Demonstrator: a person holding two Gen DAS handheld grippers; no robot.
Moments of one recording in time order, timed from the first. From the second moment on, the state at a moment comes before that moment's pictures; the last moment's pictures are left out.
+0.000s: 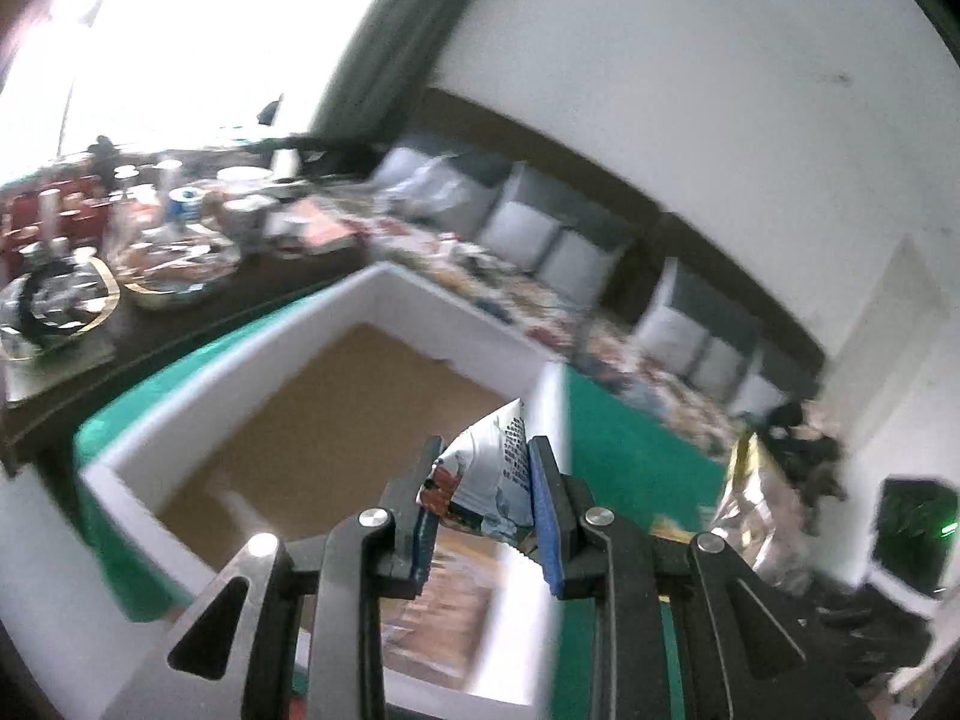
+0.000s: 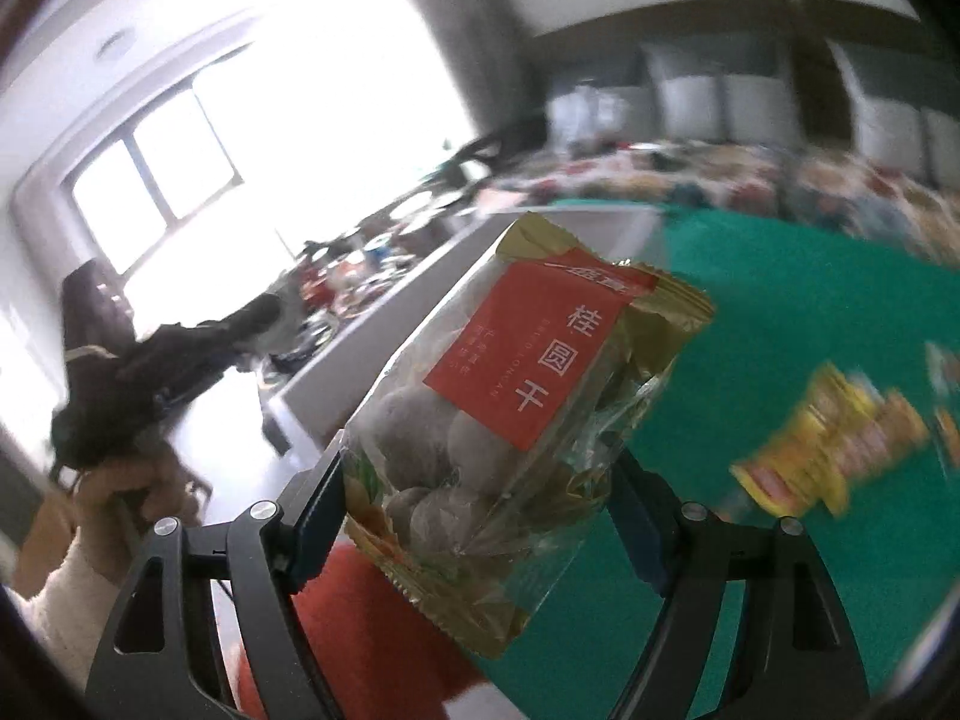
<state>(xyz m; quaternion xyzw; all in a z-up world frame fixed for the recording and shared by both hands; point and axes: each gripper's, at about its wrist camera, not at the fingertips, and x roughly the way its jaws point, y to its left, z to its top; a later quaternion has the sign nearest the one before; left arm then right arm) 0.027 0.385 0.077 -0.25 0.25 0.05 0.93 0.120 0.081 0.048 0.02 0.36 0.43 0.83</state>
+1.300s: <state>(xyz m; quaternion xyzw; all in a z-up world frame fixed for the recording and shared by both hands) 0.120 0.136 0.017 -0.11 0.39 -0.10 0.91 0.148 -0.185 -0.116 -0.03 0.47 0.08 0.88</state>
